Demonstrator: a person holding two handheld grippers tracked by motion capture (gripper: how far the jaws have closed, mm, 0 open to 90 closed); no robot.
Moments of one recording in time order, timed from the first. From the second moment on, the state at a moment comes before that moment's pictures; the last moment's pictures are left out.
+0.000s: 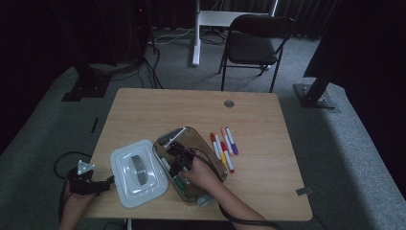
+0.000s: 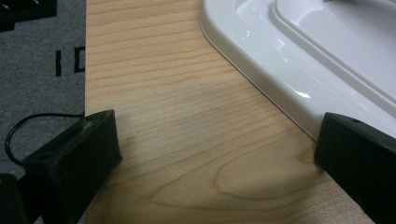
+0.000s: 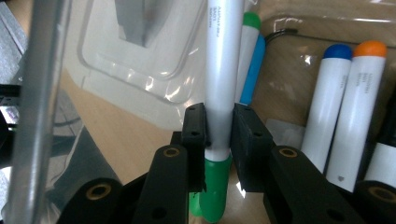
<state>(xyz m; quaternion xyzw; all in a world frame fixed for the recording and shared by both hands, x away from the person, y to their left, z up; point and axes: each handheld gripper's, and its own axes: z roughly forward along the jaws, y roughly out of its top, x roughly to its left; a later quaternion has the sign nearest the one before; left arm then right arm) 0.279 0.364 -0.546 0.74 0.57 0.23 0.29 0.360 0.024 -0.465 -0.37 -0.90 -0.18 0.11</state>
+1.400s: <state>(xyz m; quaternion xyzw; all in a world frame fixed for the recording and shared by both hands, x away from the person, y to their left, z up) 0.280 0.364 -0.546 0.74 0.57 0.23 0.29 0.365 -0.112 -0.369 -0.40 -0.85 -0.33 0.02</state>
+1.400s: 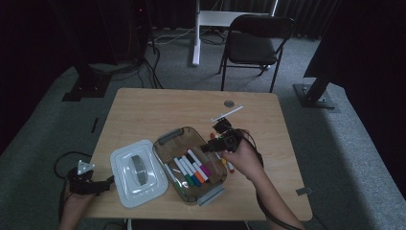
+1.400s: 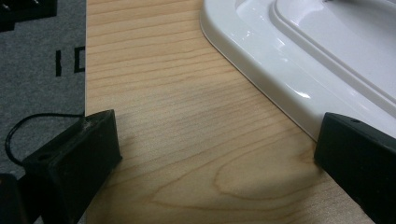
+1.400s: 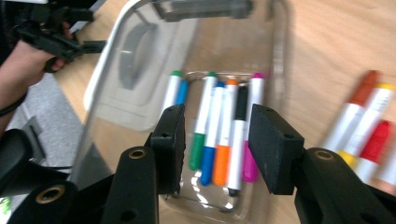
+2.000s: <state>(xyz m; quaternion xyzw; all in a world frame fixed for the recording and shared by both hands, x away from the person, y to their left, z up) 0.279 0.364 -0.546 0.74 0.57 0.23 0.29 0.404 -0.177 -0.411 -0.47 -0.82 -0.31 -0.04</state>
